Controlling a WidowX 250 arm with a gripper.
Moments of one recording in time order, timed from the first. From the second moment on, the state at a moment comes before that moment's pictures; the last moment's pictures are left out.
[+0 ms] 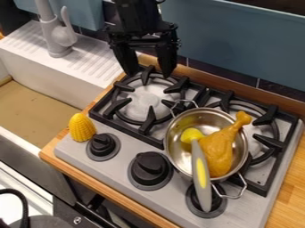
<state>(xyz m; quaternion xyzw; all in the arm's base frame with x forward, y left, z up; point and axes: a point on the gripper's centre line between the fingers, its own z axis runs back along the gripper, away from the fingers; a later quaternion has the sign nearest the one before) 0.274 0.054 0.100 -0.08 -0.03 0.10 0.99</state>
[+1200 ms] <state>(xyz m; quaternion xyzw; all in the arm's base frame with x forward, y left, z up) 0.217 0.007 0.075 -0.08 -0.04 0.08 0.99</state>
